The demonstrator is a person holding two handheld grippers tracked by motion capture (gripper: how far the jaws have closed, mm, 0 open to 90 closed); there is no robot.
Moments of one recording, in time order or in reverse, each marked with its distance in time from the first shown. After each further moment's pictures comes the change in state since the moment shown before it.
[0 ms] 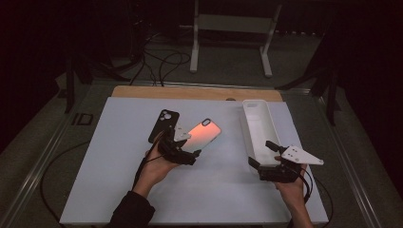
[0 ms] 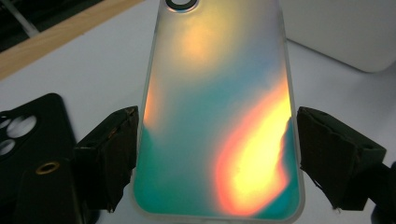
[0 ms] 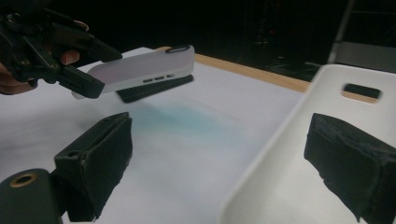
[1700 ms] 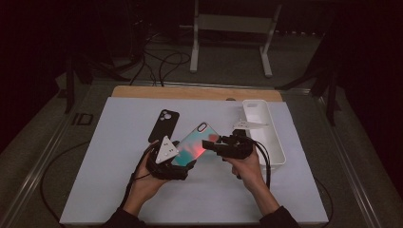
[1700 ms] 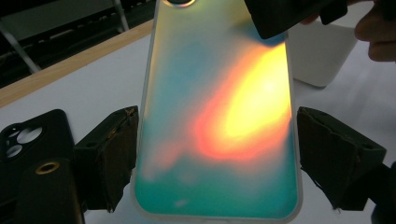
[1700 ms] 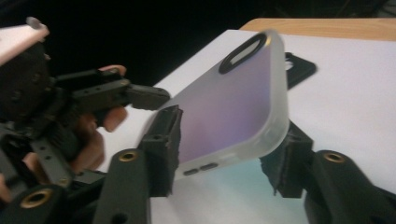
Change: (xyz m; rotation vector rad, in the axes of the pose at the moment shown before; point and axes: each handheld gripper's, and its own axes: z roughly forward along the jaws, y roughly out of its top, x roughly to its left) left arm -0.020 -0.029 -0.038 -0.180 -0.022 0.009; right arm 0.050 0.053 0.114 0.171 0.346 0.292
